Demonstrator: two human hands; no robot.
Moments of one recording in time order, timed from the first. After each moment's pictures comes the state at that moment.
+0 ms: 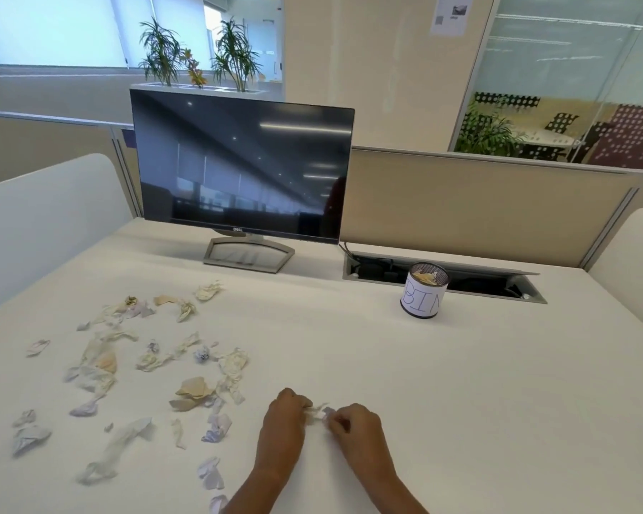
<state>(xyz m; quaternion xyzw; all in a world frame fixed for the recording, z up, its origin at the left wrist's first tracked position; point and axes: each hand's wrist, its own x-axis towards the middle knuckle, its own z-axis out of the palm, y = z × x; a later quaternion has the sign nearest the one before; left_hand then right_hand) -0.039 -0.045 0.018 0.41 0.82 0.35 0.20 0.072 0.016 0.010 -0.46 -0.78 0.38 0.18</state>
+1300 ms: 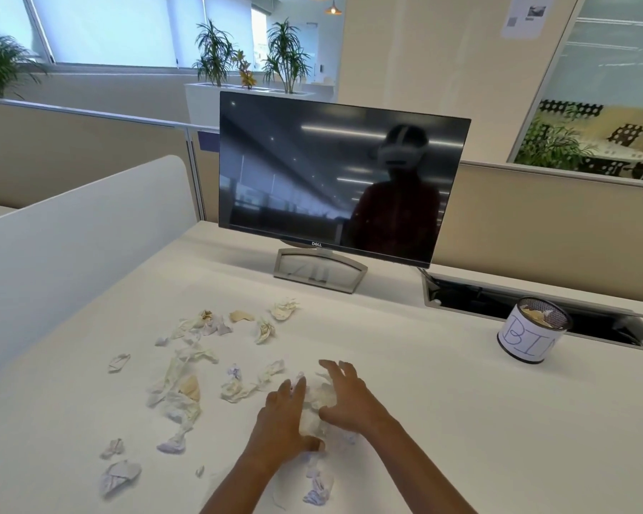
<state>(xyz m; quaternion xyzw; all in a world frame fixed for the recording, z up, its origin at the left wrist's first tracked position) -0.216 -0.063 0.012 0.49 0.83 0.10 0.23 -0.123 0.037 0.039 -0.36 -0.88 0.32 -0.03</state>
